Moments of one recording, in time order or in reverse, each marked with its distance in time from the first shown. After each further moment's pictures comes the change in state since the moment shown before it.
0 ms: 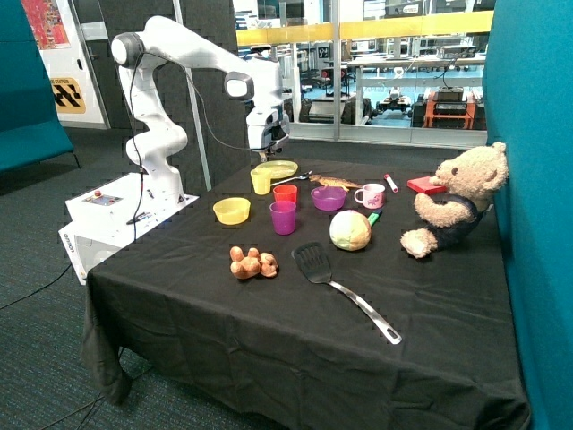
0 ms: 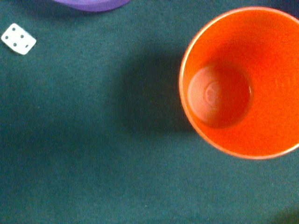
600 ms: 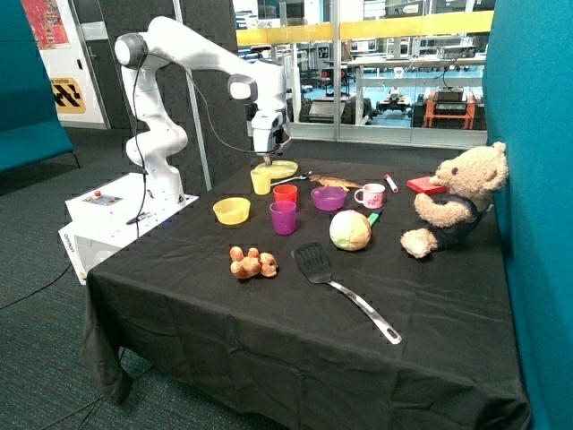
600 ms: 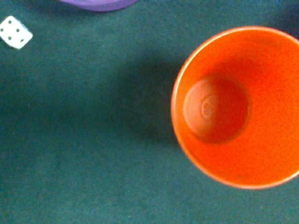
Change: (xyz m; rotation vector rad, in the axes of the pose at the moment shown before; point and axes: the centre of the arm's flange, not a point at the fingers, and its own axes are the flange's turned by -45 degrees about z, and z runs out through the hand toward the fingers) arm 0.015 0.009 0.008 0.000 -0.016 -0.093
